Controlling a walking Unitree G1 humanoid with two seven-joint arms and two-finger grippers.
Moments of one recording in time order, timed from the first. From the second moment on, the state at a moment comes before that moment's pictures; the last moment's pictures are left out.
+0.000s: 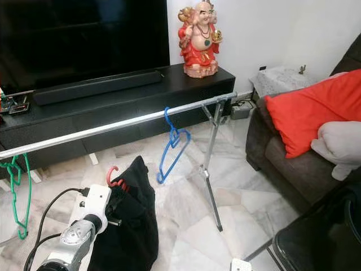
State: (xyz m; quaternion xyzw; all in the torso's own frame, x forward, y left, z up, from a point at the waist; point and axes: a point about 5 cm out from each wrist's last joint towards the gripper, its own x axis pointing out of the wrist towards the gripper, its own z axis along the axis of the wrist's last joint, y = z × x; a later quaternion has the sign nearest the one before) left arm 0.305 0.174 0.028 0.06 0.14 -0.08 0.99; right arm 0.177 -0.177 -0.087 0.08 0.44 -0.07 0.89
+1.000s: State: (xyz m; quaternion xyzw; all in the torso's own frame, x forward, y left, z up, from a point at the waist) left arm 0.304 0.157 0.030 0.06 0.13 -0.16 0.98; right arm 0.176 -0.186 -0.087 0.07 0.45 -0.07 0.89
